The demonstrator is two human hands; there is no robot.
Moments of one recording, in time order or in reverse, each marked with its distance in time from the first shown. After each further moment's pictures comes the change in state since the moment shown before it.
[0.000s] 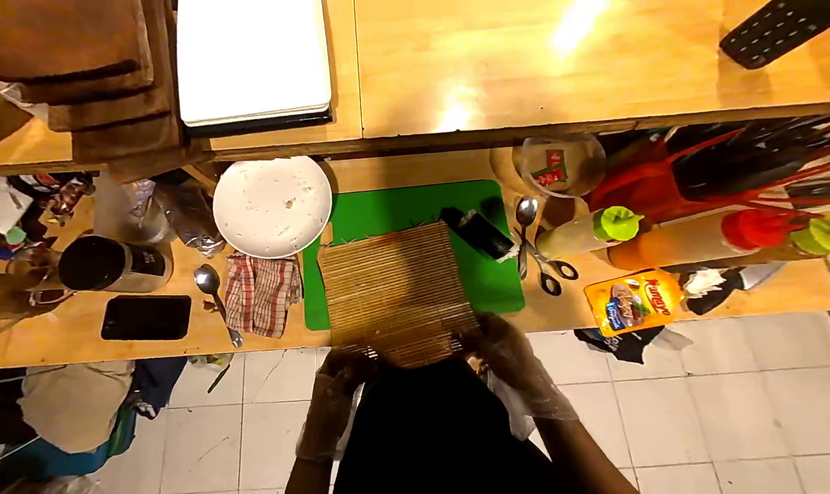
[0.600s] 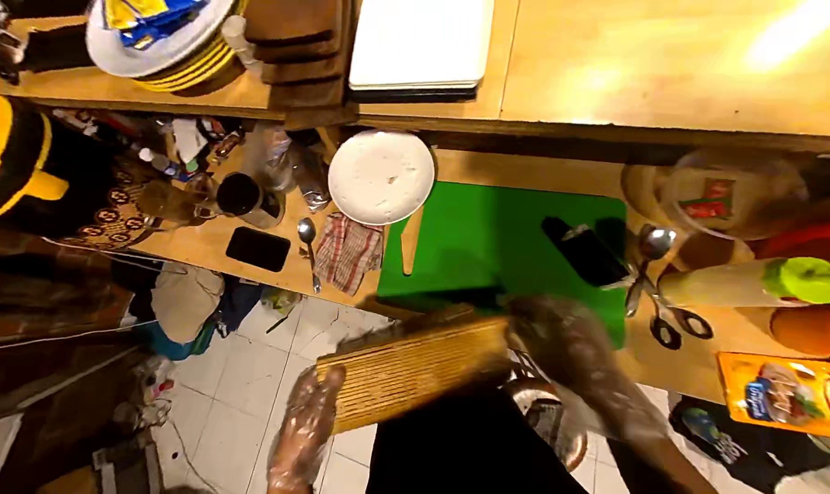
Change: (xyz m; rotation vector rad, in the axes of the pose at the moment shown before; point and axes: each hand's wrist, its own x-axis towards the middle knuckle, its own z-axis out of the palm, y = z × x) left_hand -0.126 0.089 -0.008 0.380 0.489 0.188; right_hand -0.004 -0.084 0.000 -0.488 -0.081 -0.755
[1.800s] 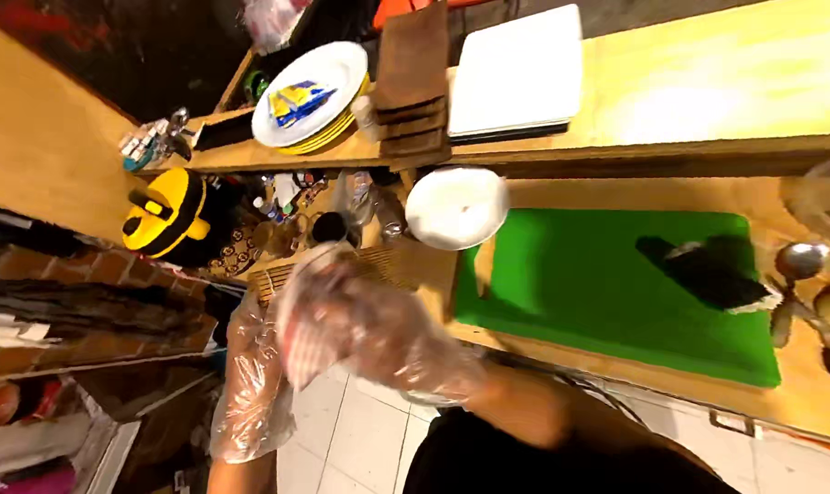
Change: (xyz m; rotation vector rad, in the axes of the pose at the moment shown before) left_hand 0.051 0.168 -0.091 0.217 0.119 0.658; right_hand 0.086 -0.286 0.093 0.515 0.489 -0.782
